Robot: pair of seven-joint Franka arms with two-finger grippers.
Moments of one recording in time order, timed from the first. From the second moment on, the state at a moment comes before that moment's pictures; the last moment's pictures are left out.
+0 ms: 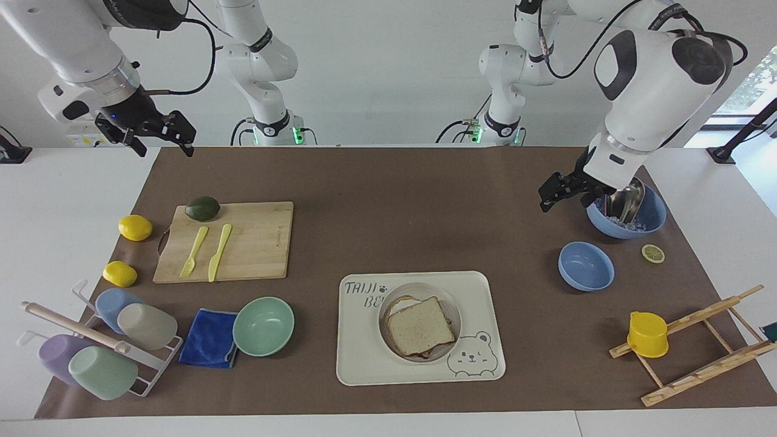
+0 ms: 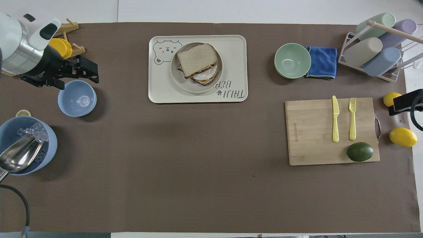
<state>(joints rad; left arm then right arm) -0.28 0.18 0.14 -1.41 -0.11 1.54 -0.21 0.01 0.01 -0.12 -1.52 0.01 1.40 -0.06</state>
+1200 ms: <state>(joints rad) -0.13 -0.03 0.00 -1.60 -0.03 1.46 -0.04 0.01 -0.03 -0.11 -1.63 0.02 1.51 -0.05</state>
